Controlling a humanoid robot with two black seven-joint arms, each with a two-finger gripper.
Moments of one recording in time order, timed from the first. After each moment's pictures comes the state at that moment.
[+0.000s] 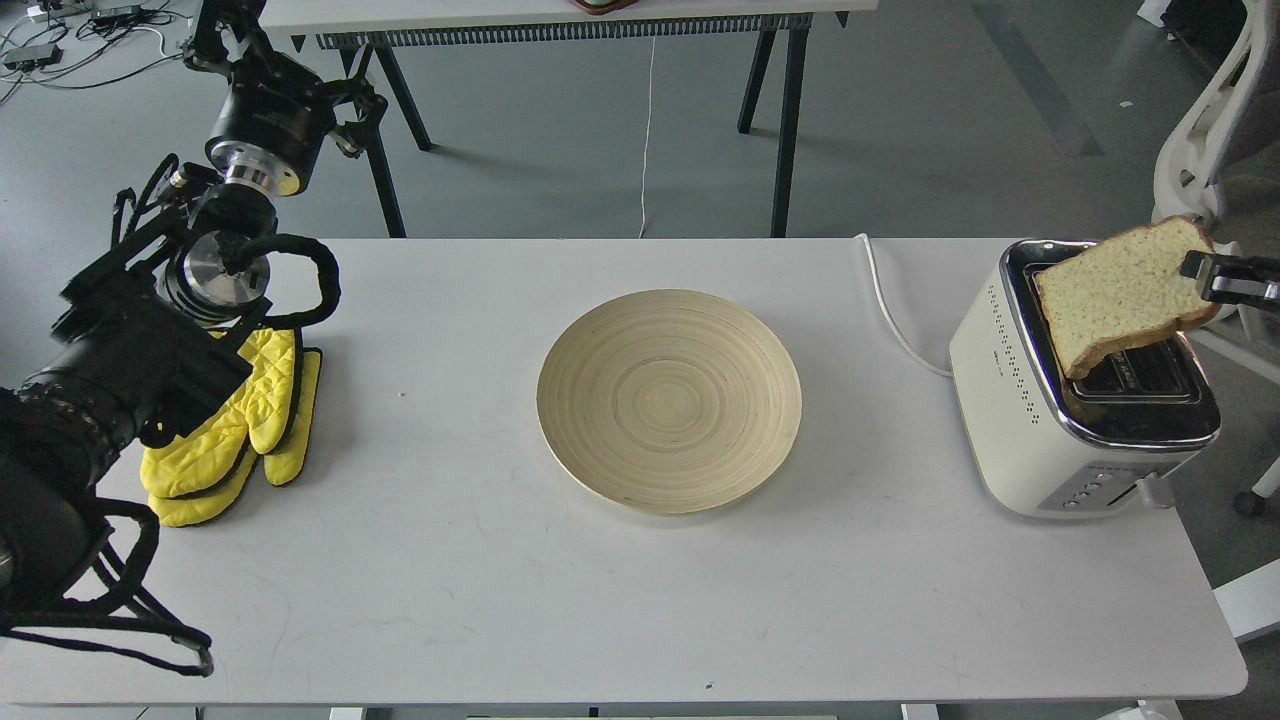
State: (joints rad) left arm -1.02 0.23 -0.50 -0.36 -0.42 -0.49 -0.36; right arm 1.26 -1.32 -0.14 1.52 -1.21 0.13 -0.04
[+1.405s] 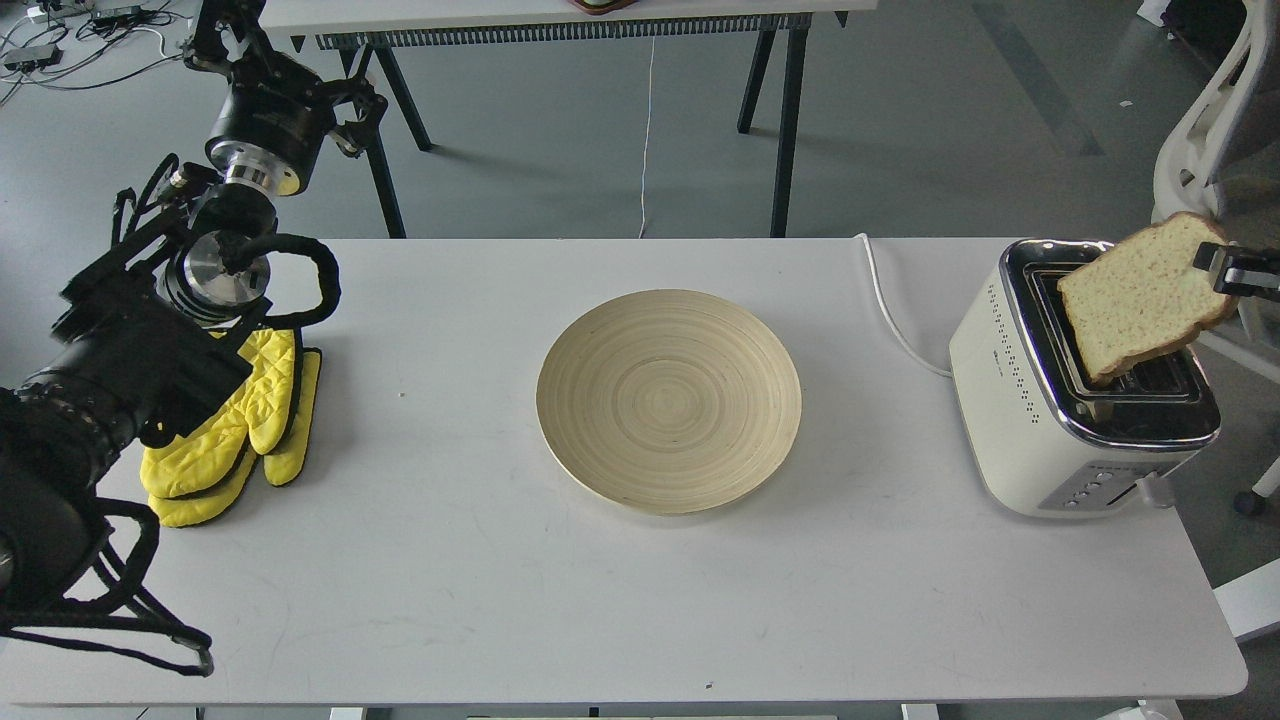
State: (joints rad) left arm -1.02 0.23 -0.50 -0.36 -0.42 -0.49 -0.36; right arm 1.26 -1.33 -0.13 1.51 -1.21 0.13 -0.04
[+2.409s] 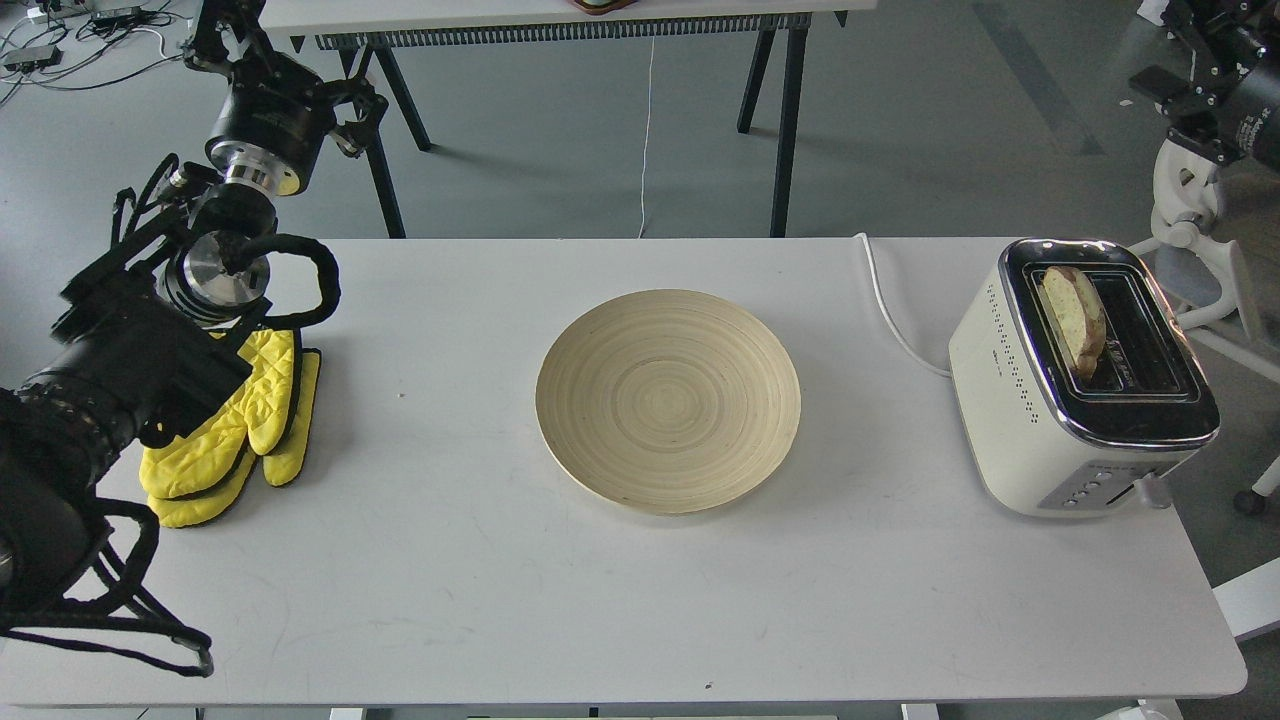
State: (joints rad) left arm -1.02 0.23 -0.50 -0.36 -0.42 -0.49 -0.36; right arm 1.26 -0.98 0.11 1.20 -0.25 0.04 0.22
